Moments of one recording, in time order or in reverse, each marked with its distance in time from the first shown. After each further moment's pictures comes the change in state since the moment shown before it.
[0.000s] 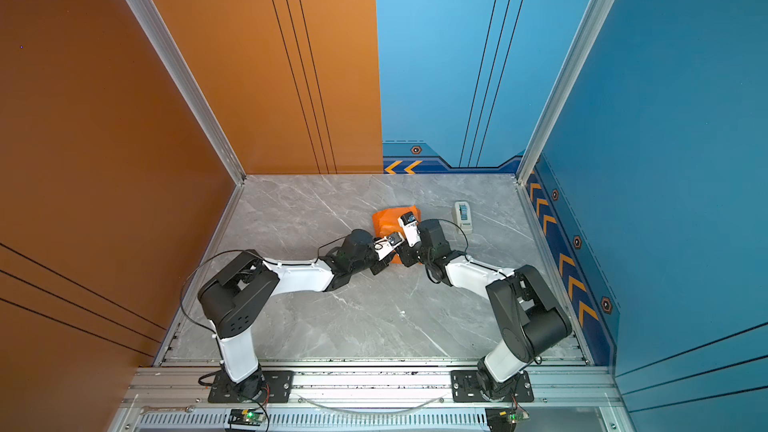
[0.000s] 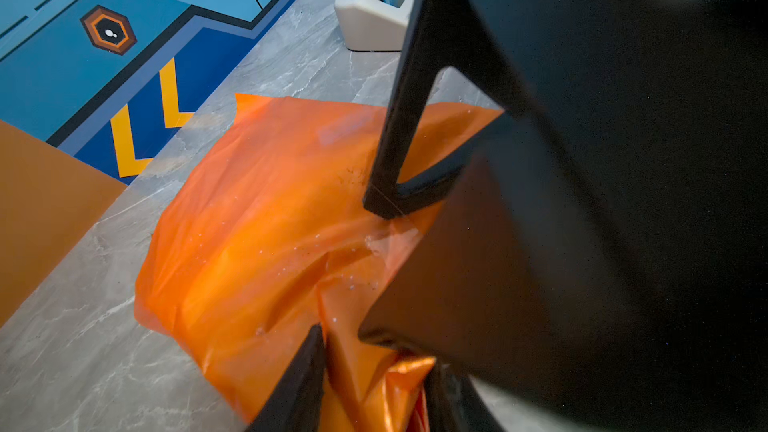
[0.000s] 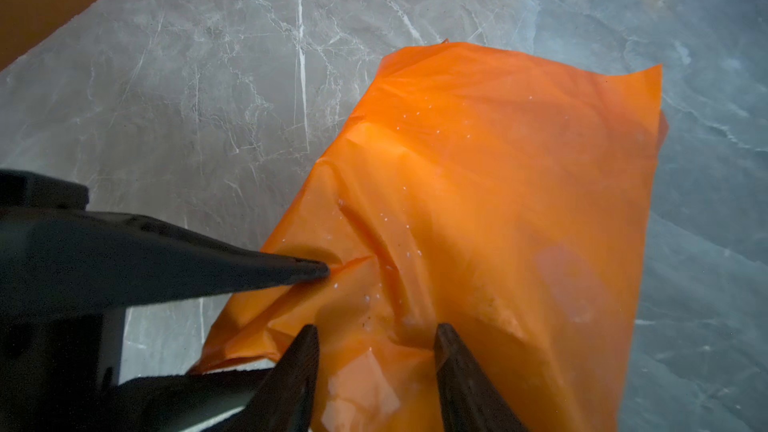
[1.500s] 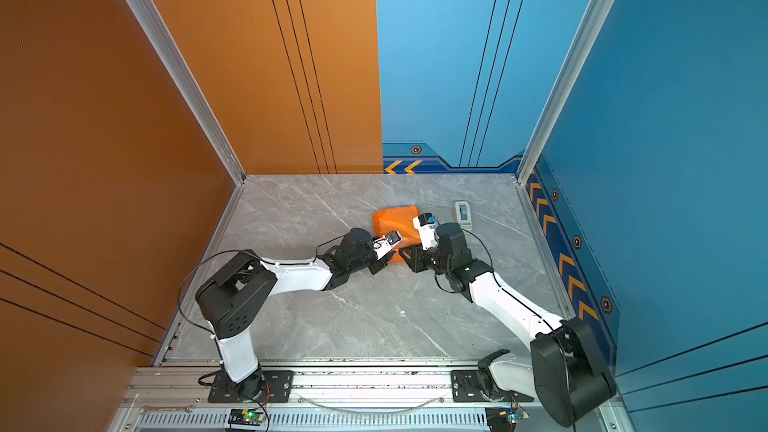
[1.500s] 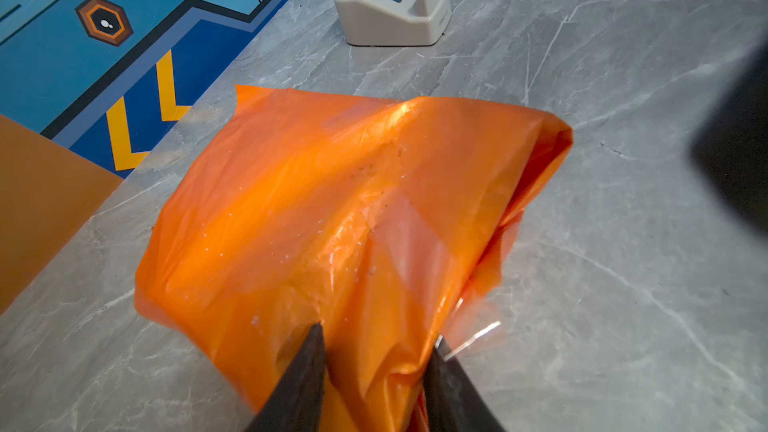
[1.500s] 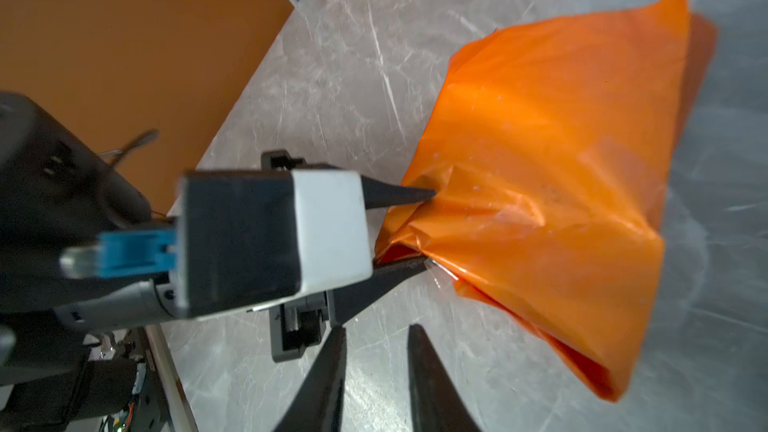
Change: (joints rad) left arm 0.005 -0.011 0.000 -0.021 0.015 -0.001; right arm -0.023 -0.285 -0.095 -0.155 -0.248 0.349
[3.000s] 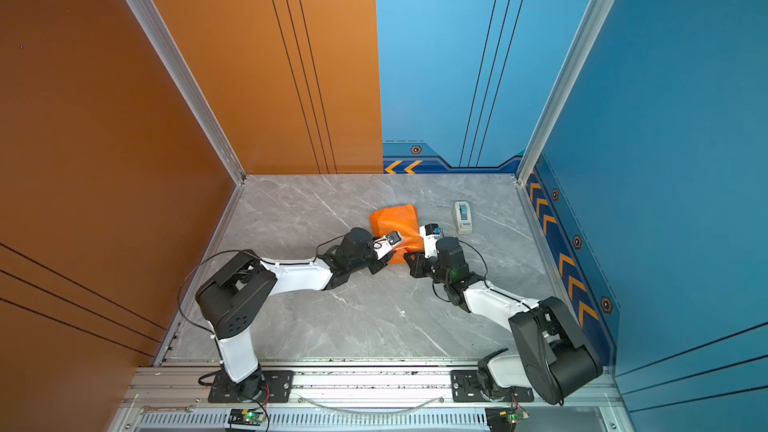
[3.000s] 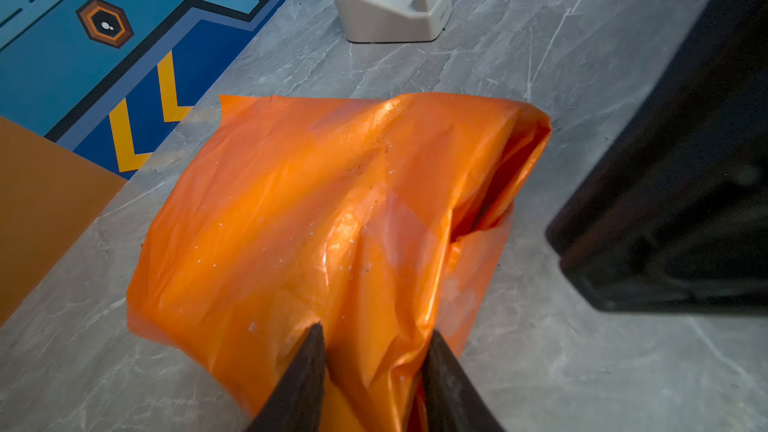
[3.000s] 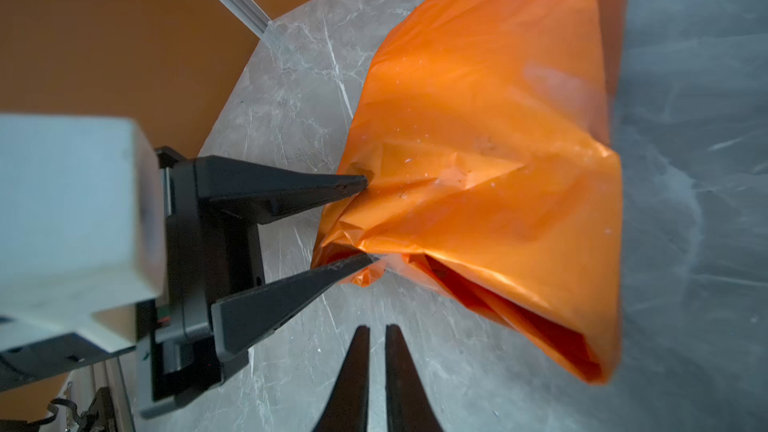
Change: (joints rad) left arm -0.002 0.000 0.005 -0.010 -0.008 0.014; right arm -0.008 0.074 -0.174 0.343 0.083 0.112
